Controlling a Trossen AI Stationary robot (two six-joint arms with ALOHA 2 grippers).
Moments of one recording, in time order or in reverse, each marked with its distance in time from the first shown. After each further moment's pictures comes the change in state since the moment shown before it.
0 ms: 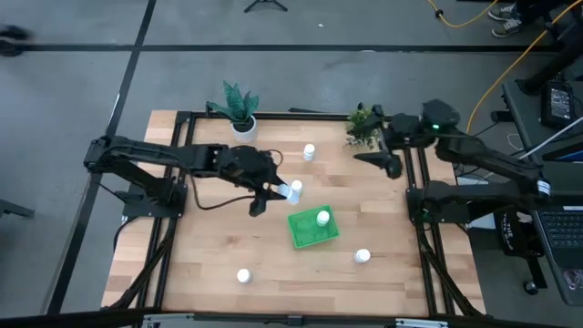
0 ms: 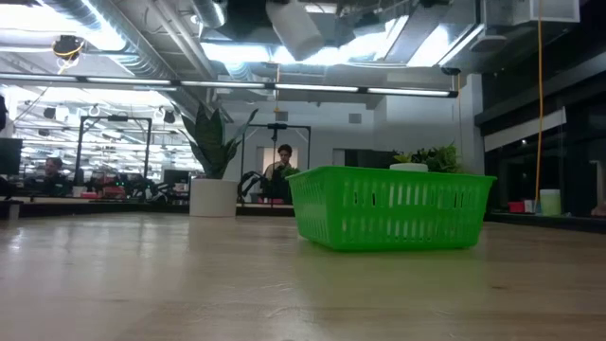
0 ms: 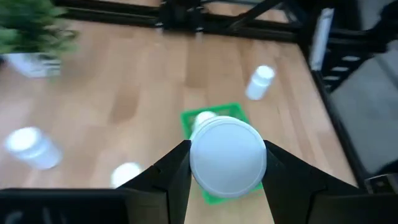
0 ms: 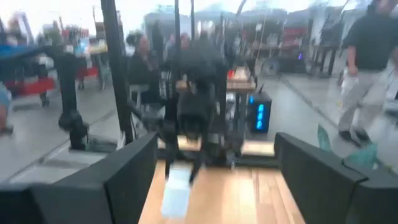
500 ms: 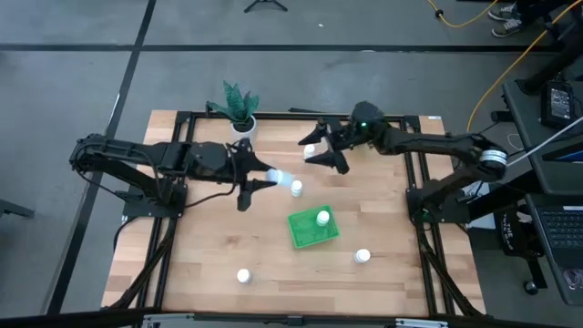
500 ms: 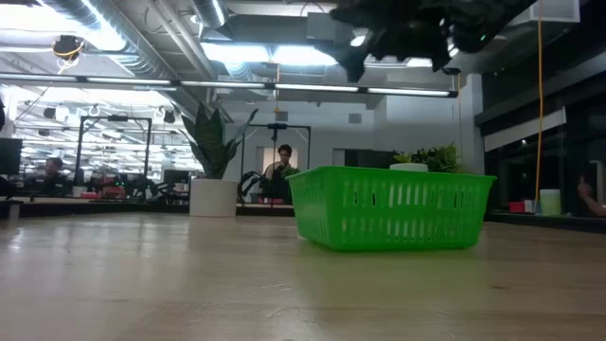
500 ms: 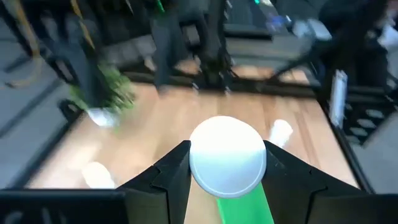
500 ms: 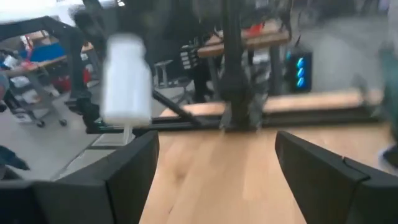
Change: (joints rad) left arm -0.092 -0.190 0.000 -0.001 -0.283 -0.007; right arm -0.036 0.552 -0.001 0.420 -0.164 0.106
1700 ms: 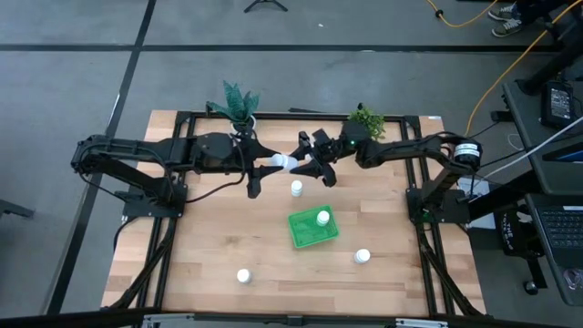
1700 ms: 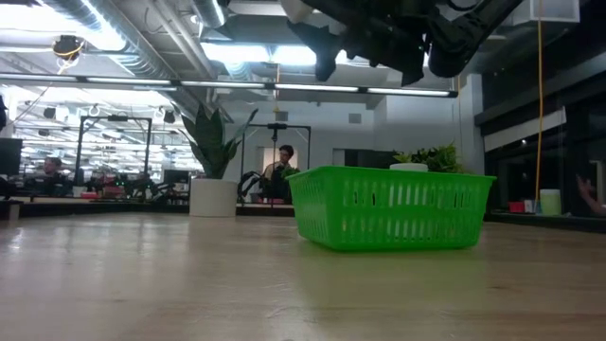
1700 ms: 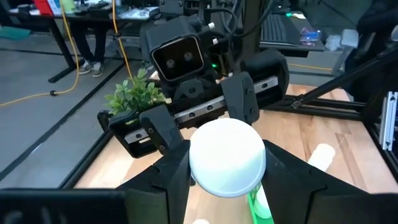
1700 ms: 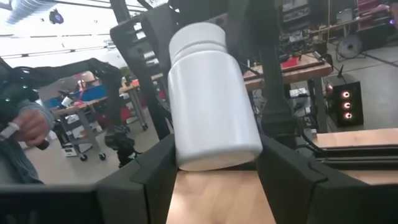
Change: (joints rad) left arm 0.084 0.028 -0.002 0.090 -0.051 0.051; right arm 0.129 0.239 0.000 0.499 0.012 0.245
